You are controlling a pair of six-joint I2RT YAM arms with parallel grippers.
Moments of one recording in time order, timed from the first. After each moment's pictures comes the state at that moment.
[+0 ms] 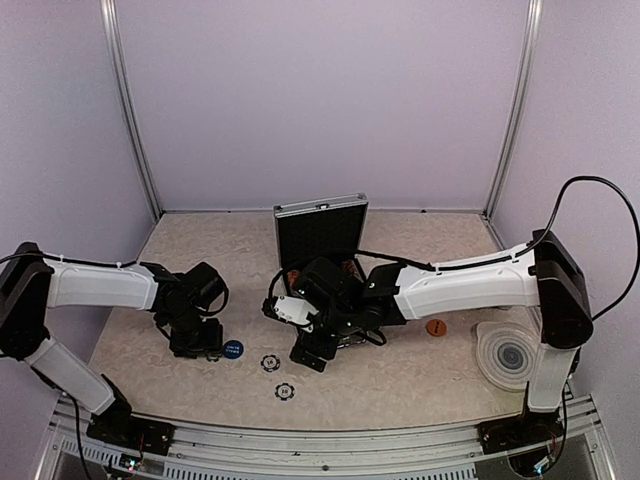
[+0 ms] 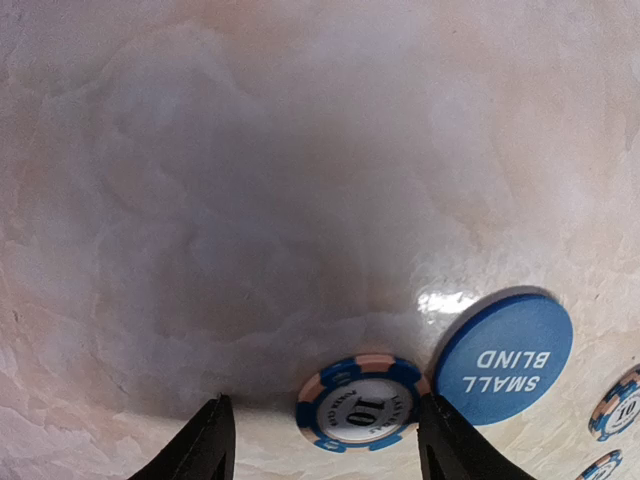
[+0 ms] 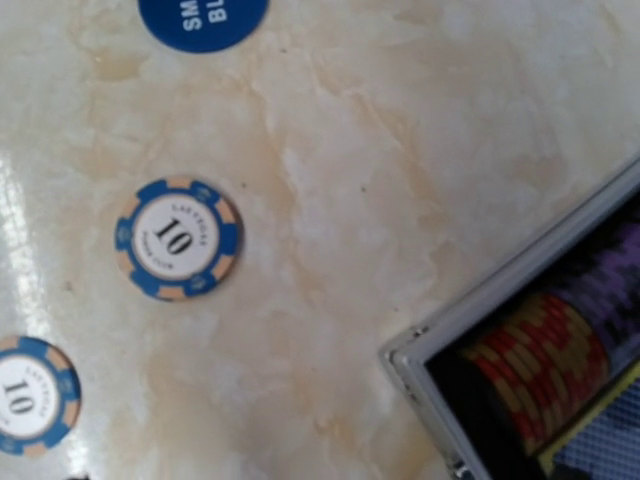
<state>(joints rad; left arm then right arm) -0.63 1.49 0.76 -0.70 -0.06 -0.75 1.17 1.91 1.39 -0.42 0.07 -0.19</state>
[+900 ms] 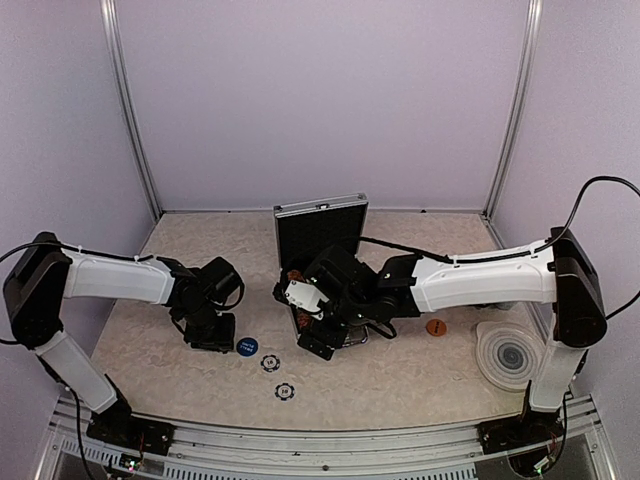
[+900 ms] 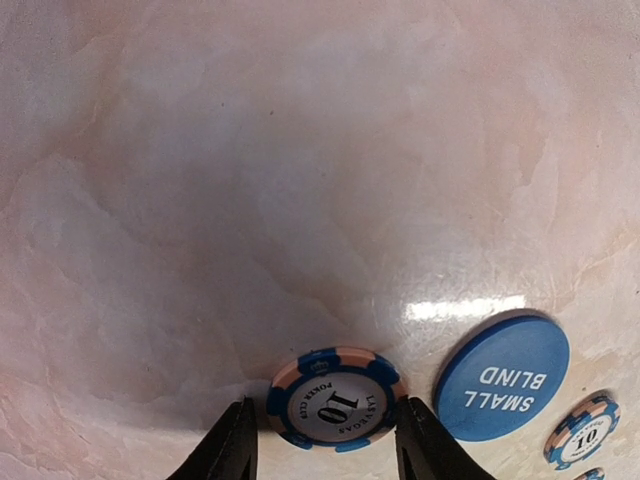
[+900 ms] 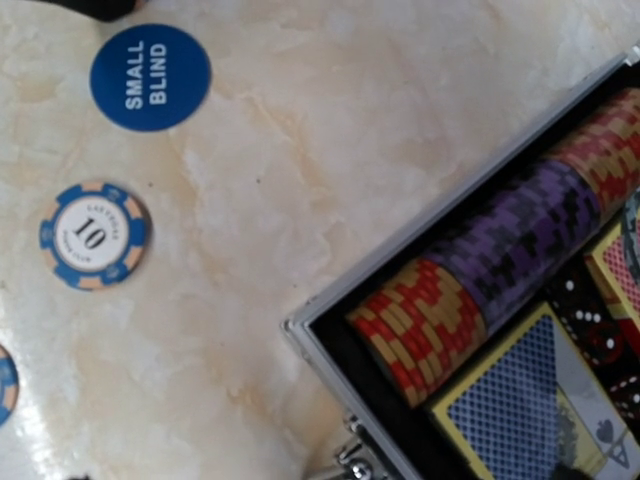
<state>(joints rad) -0.67 1.60 0.85 -0.64 -0.06 -0.70 1.14 1.83 1.35 -0.42 0.14 -0.16</state>
